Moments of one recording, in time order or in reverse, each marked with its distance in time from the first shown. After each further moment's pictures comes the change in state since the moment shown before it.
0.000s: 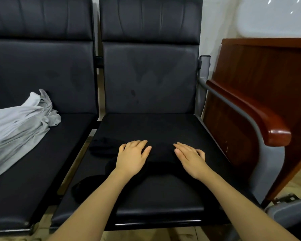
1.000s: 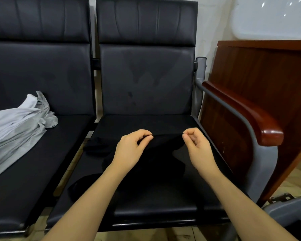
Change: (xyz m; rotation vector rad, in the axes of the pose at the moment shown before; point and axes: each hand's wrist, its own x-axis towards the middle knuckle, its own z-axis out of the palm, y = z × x) left_hand -0.007 0.030 -0.049 -0.609 0.236 0.114; right_hand -0.021 -0.029 -0.037 0.757 0.463 -0.135
